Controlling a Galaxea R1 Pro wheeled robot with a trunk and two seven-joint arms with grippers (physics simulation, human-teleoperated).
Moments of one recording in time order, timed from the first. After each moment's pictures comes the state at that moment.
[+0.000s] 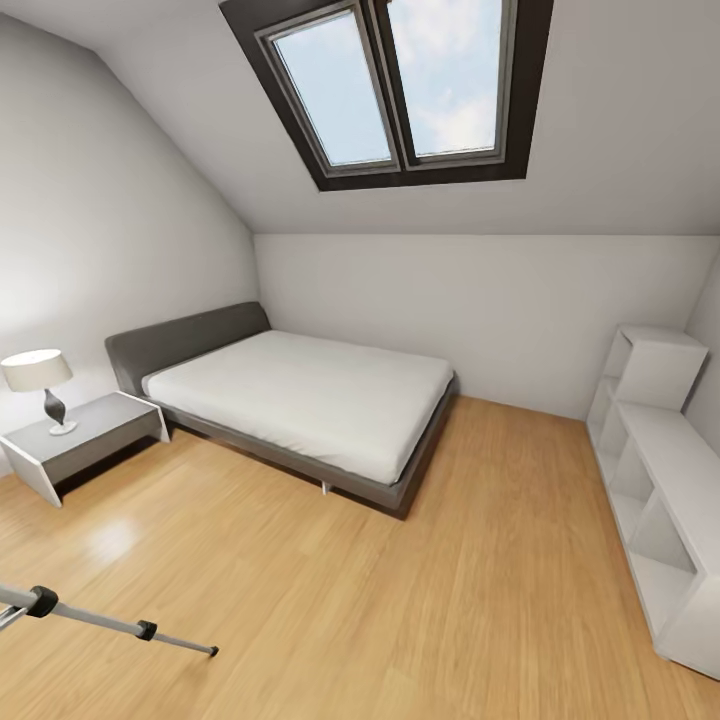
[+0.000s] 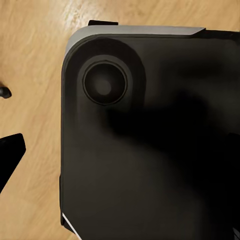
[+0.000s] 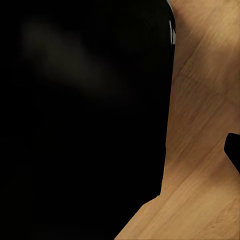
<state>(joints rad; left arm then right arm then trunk) 0.00 -0.01 0.01 -0.04 0.07 -0.06 0.00 0.00 0.00 0.01 0.00 0.00 0.00 0.00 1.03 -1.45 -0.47</state>
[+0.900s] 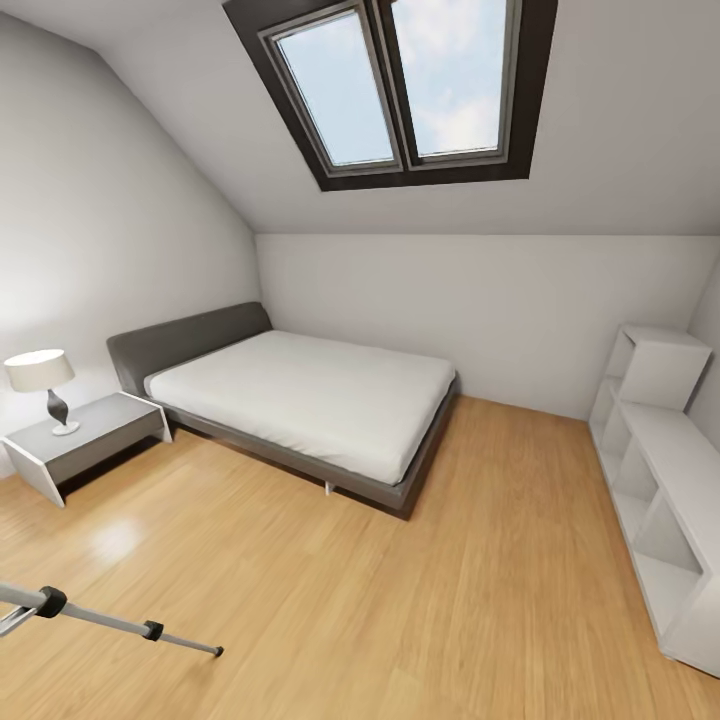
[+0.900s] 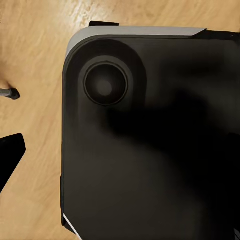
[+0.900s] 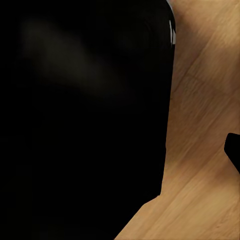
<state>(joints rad) 0.00 -0.01 0.01 -0.04 0.07 -0.06 0.01 0.00 0.00 0.01 0.00 0.00 0.00 0.00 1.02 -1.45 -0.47</state>
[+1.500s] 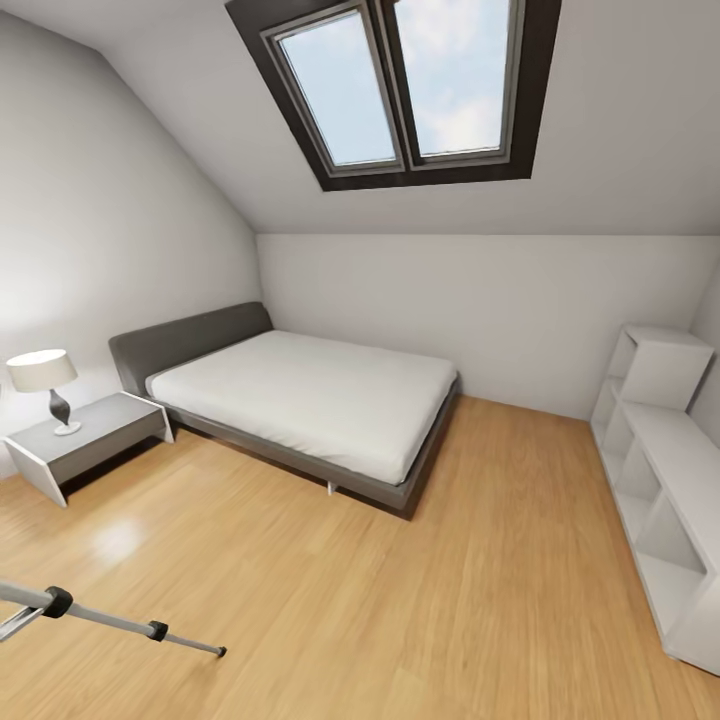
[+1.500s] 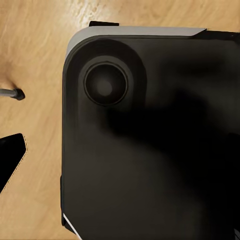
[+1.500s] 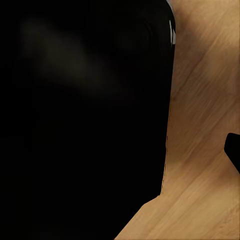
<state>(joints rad) 0.00 -0.01 0.01 -0.04 0.07 -0.06 0.01 0.00 0.00 0.01 0.00 0.00 0.00 0.00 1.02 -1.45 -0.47</state>
